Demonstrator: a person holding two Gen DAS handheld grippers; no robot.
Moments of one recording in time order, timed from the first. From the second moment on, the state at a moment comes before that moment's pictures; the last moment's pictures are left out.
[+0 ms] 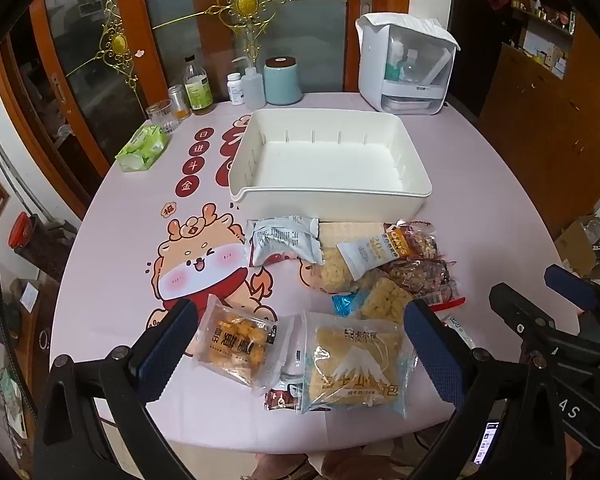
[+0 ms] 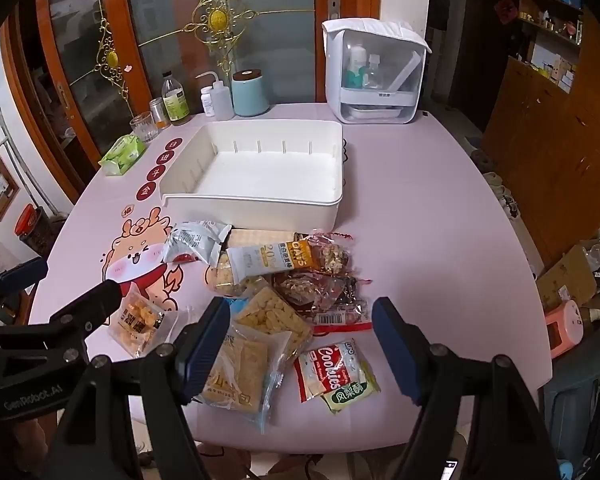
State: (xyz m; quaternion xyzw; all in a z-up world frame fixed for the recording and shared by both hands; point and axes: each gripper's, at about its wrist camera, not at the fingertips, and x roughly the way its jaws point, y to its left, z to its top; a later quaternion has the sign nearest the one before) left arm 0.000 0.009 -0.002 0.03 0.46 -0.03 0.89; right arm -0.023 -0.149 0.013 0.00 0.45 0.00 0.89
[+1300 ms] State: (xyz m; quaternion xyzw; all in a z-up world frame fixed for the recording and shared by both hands) left arm 0.007 0.023 0.008 0.04 0.45 -0.05 0.89; right arm -0.021 -0.135 0.021 0.00 0.45 -0.01 0.89
